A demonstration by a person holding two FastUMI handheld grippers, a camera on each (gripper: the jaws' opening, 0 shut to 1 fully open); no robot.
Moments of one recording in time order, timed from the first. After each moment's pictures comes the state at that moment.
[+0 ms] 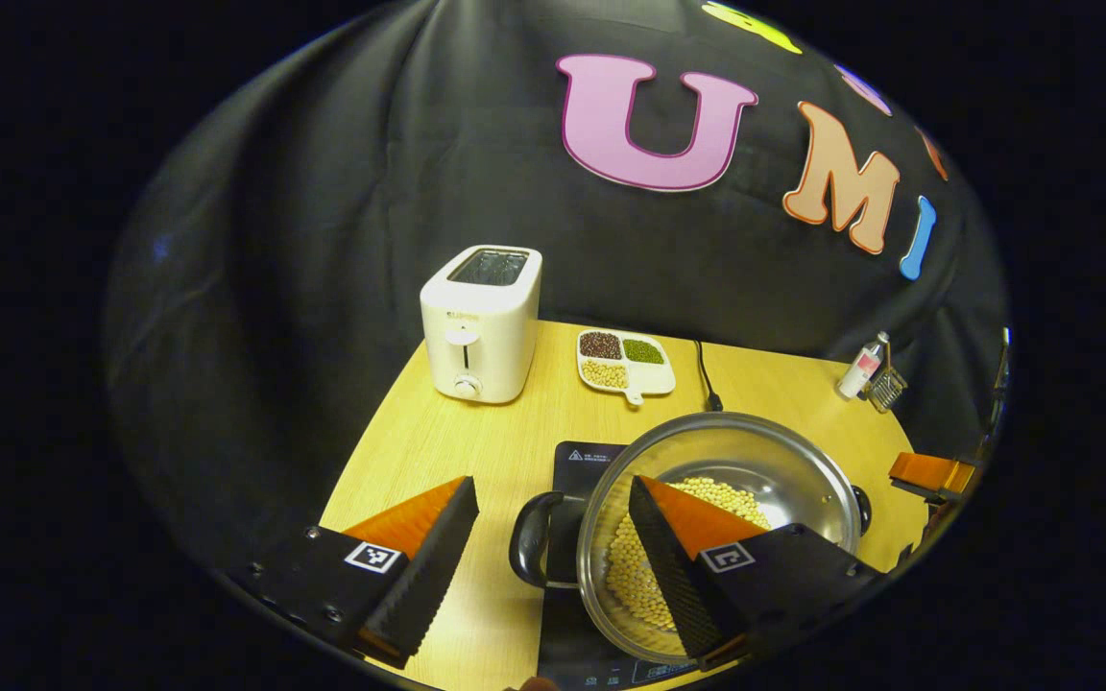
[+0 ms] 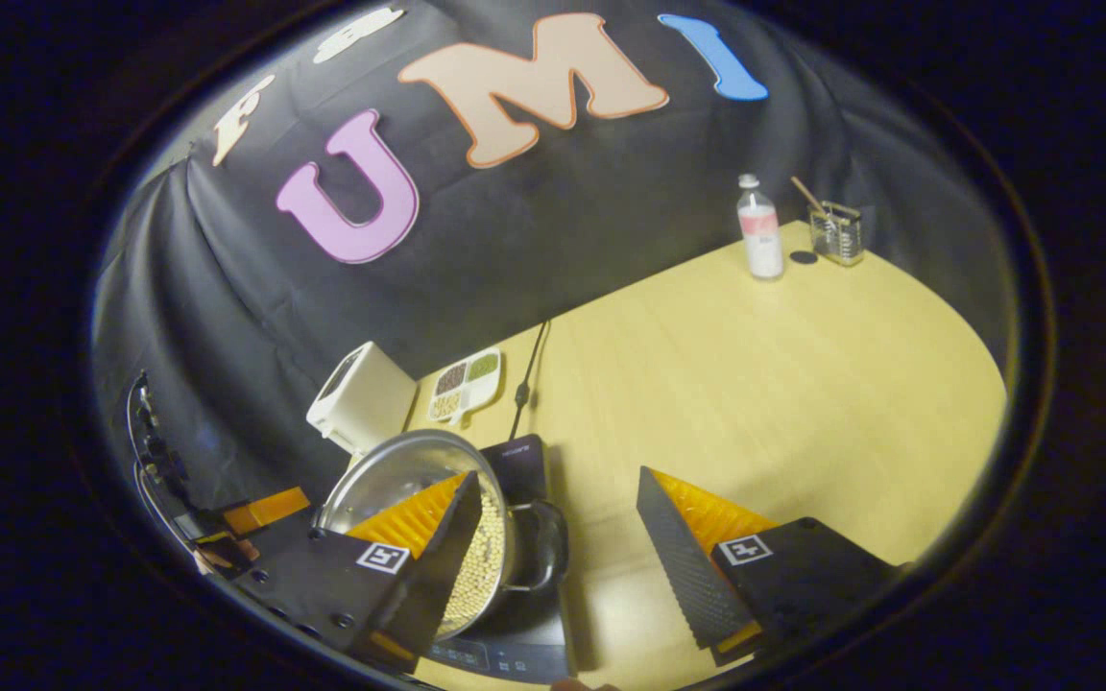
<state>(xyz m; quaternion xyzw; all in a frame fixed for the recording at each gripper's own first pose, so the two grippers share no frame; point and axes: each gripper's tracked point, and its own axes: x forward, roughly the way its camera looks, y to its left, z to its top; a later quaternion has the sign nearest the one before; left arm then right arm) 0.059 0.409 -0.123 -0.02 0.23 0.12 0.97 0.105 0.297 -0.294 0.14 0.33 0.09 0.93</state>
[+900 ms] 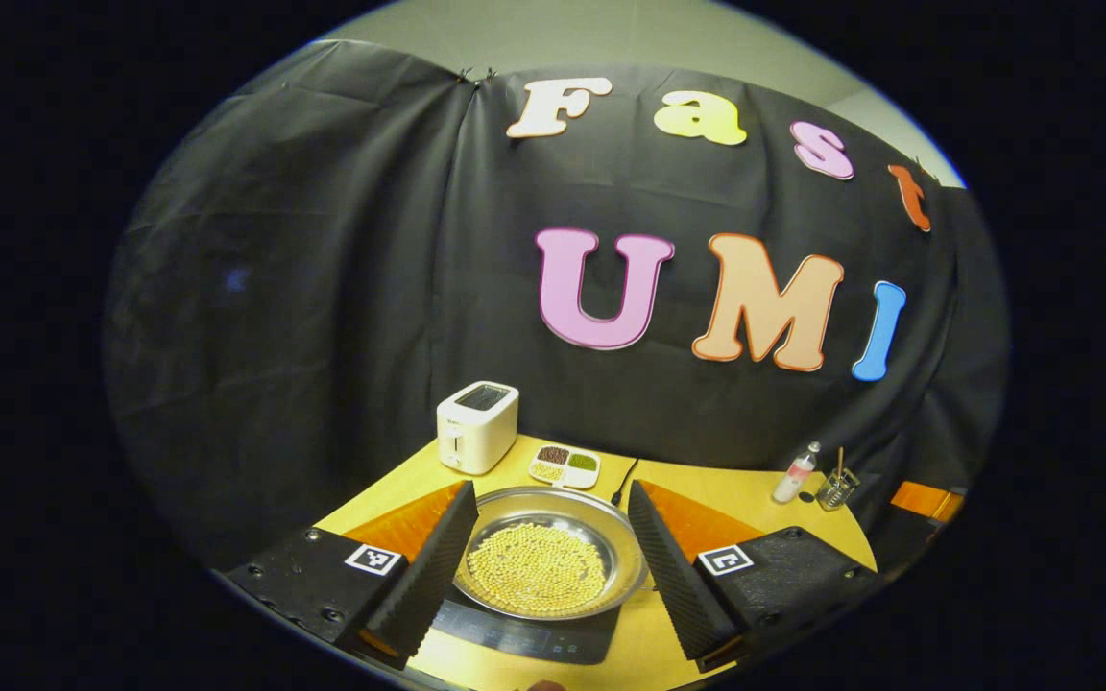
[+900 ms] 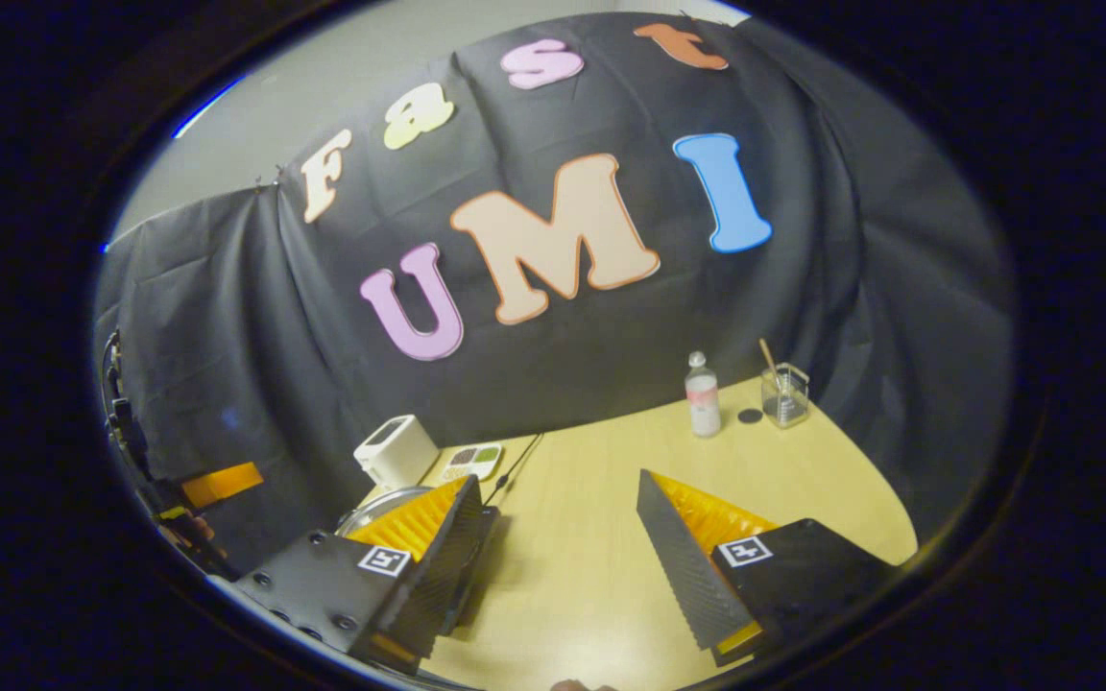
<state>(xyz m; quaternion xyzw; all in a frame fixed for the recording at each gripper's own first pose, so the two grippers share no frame) -0.051 0.186 0.019 -0.01 0.01 0.22 0.98 0.068 0.118 -0.098 0.09 0.16 0.18 0.97</state>
